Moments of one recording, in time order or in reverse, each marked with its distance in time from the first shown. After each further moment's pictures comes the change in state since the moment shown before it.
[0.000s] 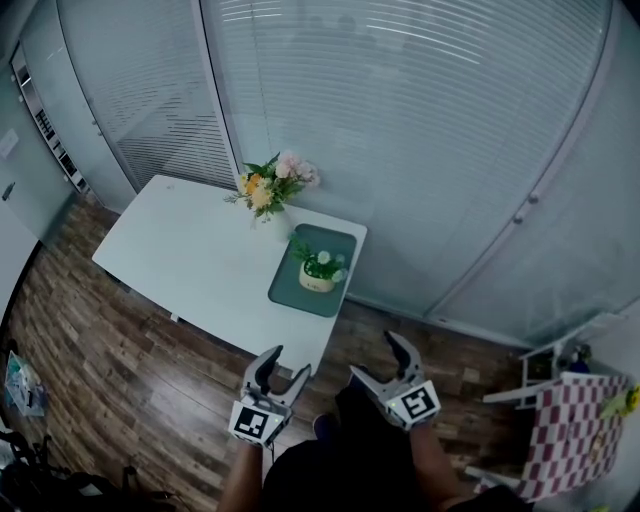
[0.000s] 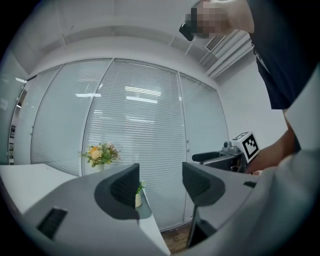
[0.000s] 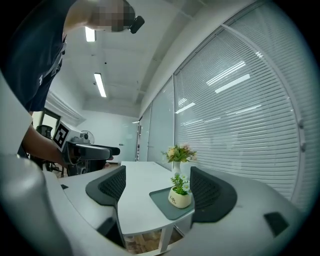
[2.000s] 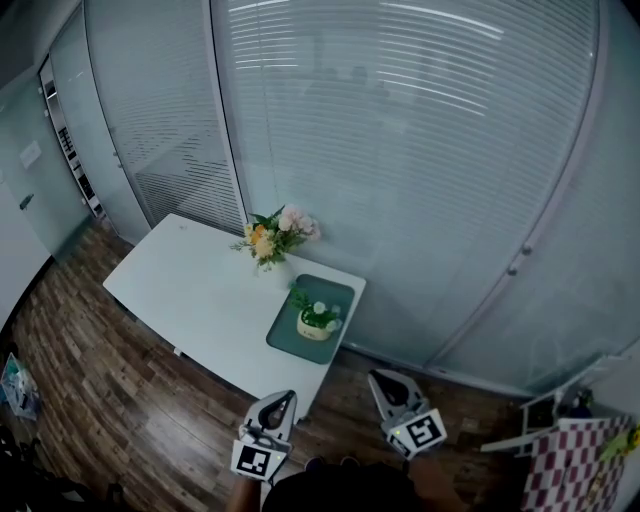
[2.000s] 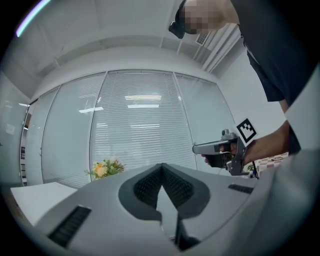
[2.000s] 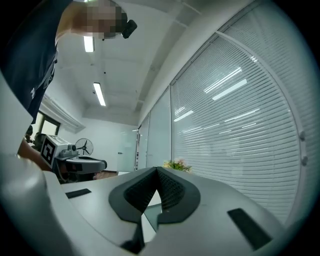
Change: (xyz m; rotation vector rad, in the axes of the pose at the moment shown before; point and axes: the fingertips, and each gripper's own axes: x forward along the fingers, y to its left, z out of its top) left arm 0.016 -0.020 0.041 0.126 -0.029 0.121; right arm -0.011 -0.051 0.064 0.039 -0.089 -0.005
